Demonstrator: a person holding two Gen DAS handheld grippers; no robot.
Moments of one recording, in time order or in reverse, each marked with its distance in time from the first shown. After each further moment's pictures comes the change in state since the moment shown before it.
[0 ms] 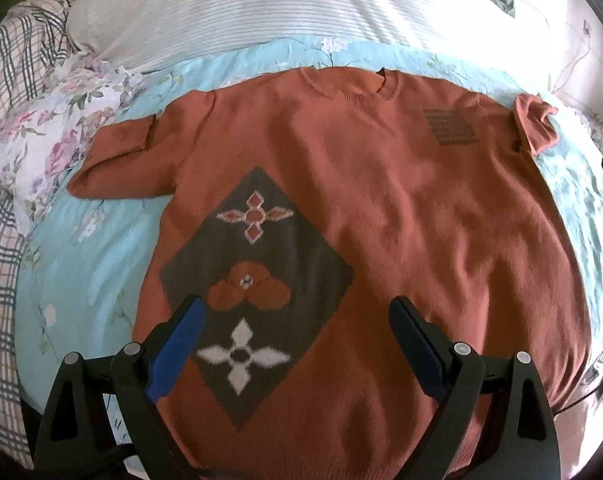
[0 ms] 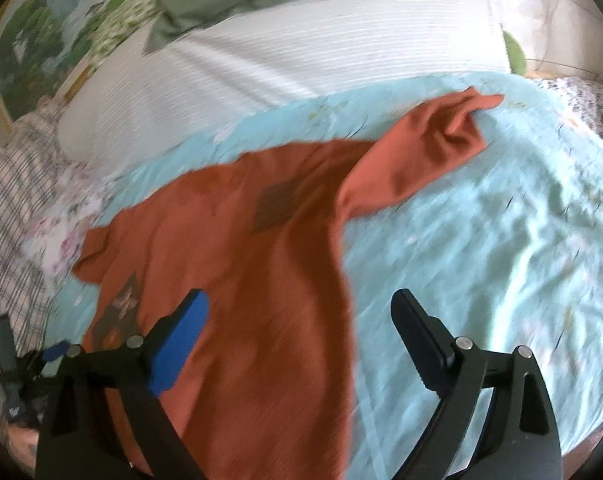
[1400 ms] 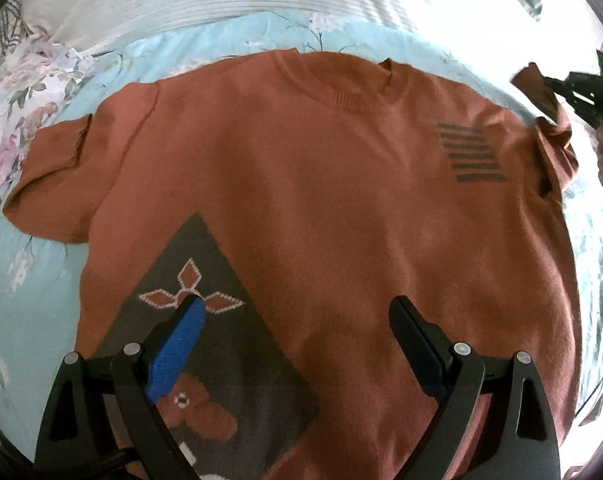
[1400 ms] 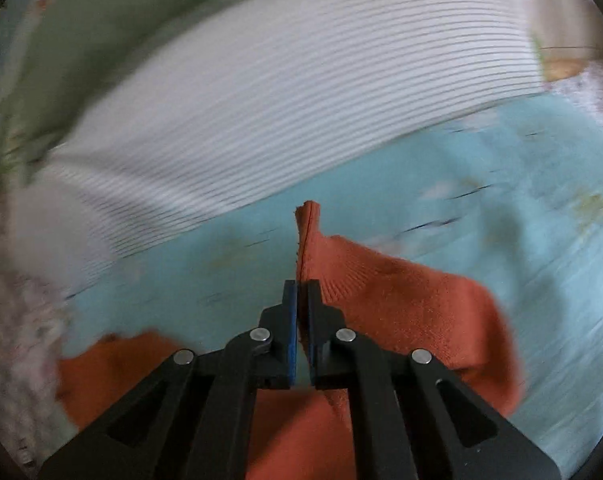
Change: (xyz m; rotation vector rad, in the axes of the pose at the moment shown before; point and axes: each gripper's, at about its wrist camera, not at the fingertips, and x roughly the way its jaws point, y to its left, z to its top) left arm 0.085 -0.008 0.074 -0.050 0.097 -0.090; right arm 0.137 -0.087 0.221 0.113 -0.055 0.086
